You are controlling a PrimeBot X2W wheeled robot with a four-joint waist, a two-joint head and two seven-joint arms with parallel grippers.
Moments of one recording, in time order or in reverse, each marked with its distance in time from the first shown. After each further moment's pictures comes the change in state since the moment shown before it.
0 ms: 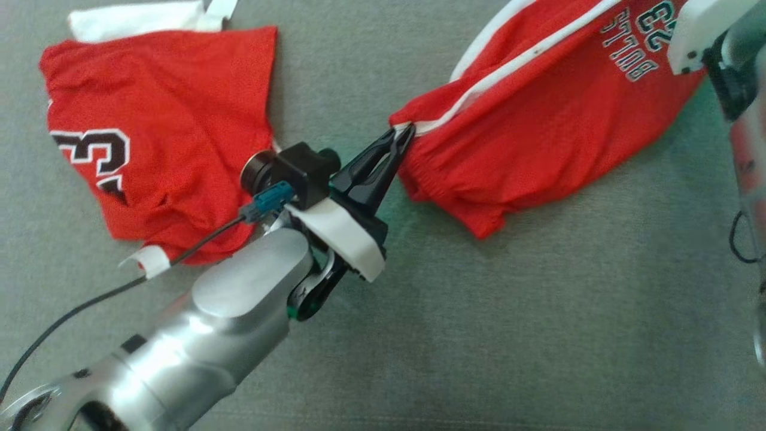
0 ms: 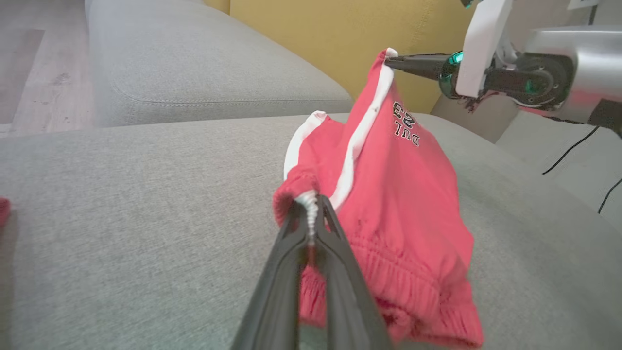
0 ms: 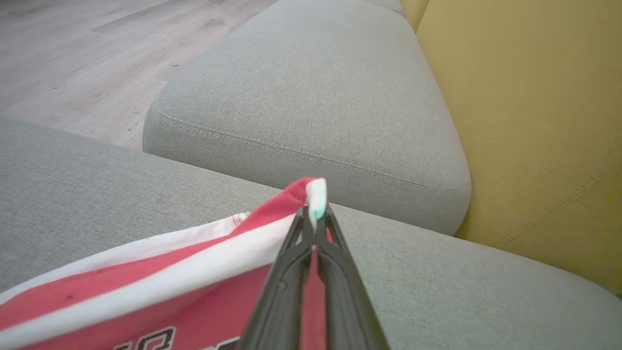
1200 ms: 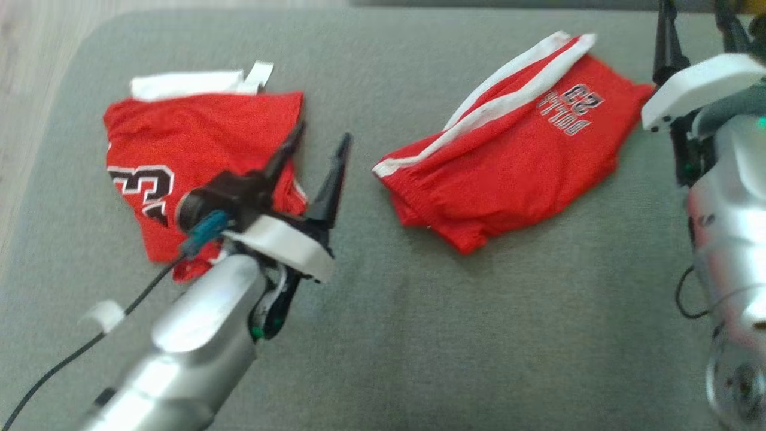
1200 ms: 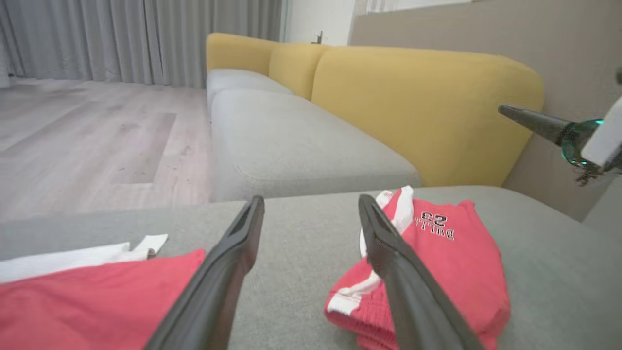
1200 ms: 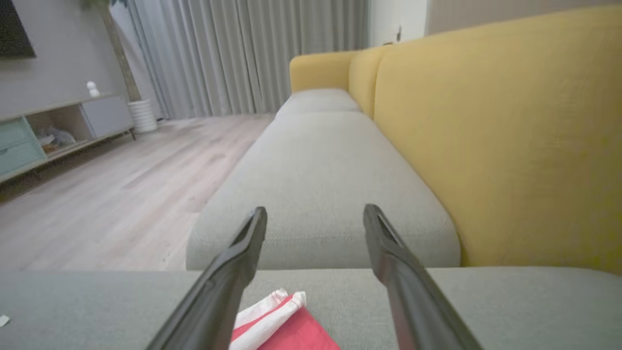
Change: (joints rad) left arm 0.177 0.001 0.278 0.026 0.131 0.056 -0.012; right arm 0.097 0.089 -0.225 0.151 0.042 0.000 -0.305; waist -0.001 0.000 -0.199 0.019
